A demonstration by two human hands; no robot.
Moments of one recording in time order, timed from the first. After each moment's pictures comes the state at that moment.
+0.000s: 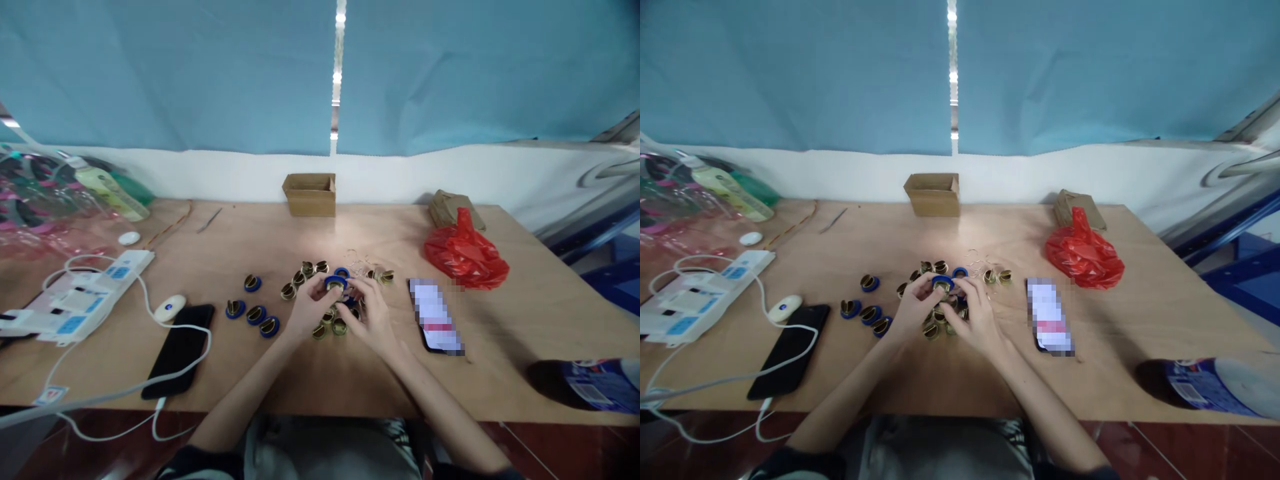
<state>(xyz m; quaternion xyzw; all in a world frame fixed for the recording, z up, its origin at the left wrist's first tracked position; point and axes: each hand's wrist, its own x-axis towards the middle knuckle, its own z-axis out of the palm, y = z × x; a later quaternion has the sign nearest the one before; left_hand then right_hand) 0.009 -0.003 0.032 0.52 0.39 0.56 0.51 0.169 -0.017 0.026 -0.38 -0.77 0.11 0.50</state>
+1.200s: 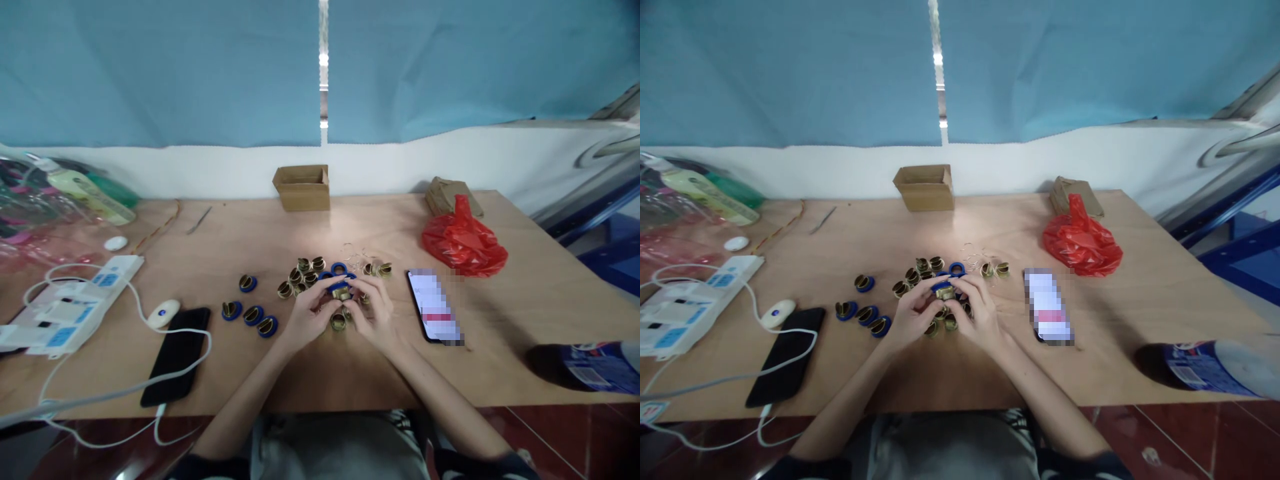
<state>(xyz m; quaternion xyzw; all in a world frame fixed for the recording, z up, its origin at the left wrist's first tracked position) 0.002 -0.018 0.017 0.63 0.36 0.51 0.46 0.172 -0.022 0.028 -0.38 -0.75 0.08 0.54</state>
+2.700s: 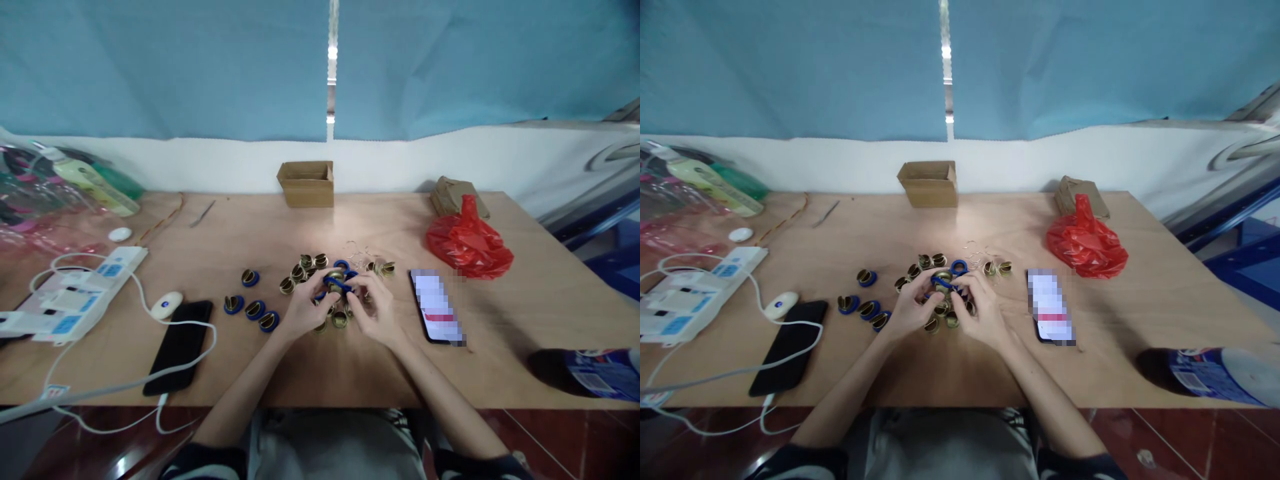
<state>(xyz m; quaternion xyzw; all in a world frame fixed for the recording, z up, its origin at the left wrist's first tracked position) -0.006 -0.009 0.019 0.67 0.39 0.48 0.41 0.176 -0.016 0.035 -0.38 -0.74 0.24 0.49</state>
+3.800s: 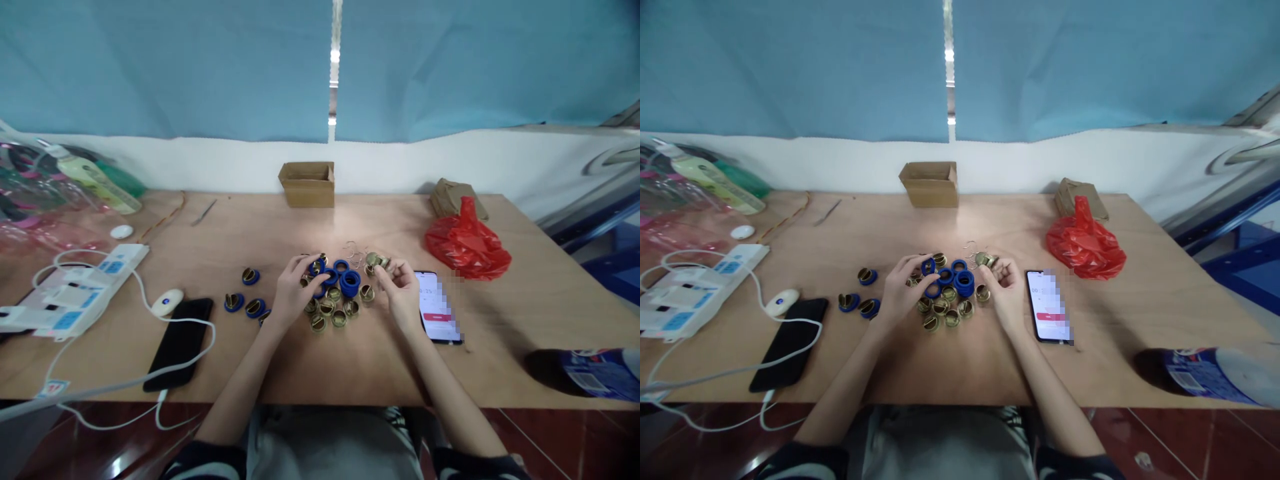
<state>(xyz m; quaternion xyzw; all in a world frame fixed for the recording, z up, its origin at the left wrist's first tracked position) -0.030 0.013 0.019 0.69 0.52 0.48 0.15 0.198 0.007 0.036 -0.48 -0.50 0.38 0.61</state>
